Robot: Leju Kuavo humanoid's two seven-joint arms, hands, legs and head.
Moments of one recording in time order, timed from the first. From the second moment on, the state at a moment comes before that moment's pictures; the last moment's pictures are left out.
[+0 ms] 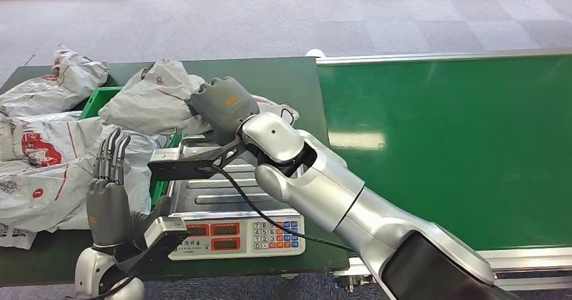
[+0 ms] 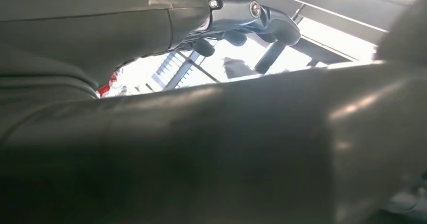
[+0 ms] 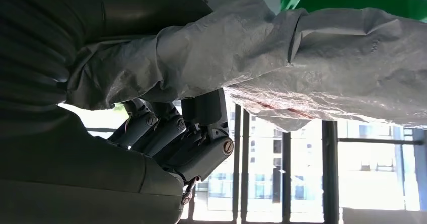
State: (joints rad) left arm 0.13 -0.03 -0.06 -1.83 -0.94 0.48 -0.33; right arm -0.99 0.36 0.87 -0.85 0.85 -0.07 -0.11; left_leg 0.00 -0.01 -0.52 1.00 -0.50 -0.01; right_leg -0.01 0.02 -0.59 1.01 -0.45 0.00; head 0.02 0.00
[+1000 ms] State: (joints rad) left arm 0.20 -0.03 0.03 -1.88 -0.84 0.62 -0.39; right arm -0.91 0.35 1.04 -0.60 0.92 0.06 0.03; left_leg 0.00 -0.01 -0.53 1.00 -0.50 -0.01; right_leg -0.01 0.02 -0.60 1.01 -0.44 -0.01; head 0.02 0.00
